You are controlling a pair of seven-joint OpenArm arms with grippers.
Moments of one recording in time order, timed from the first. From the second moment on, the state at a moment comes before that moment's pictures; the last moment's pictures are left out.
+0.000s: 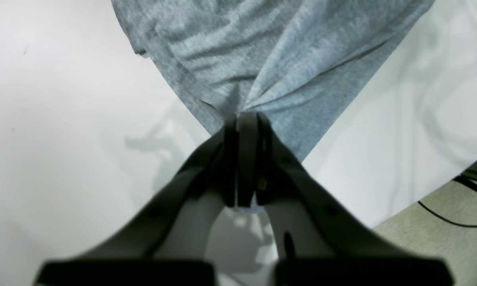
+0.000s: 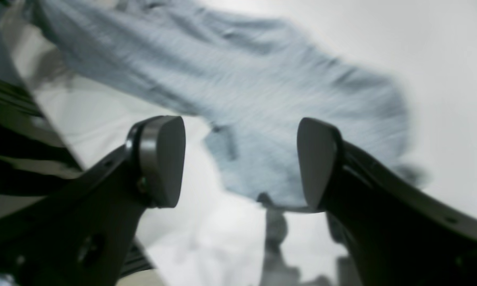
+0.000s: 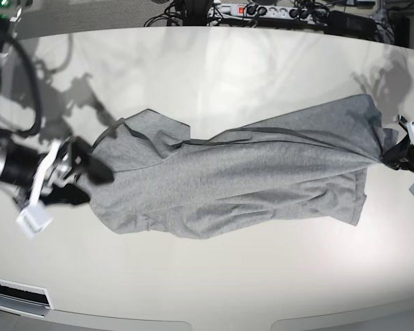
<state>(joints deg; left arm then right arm) 9.9 -56.0 -5.1 94.4 -50.6 -35.9 49.8 -0.3 22.2 14.1 103.2 63.2 40.4 -75.7</state>
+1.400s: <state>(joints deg) 9.9 -56.0 -5.1 94.4 -50.9 -35.9 48.9 -3.5 15.4 -16.8 82.8 2.6 18.3 -41.1</state>
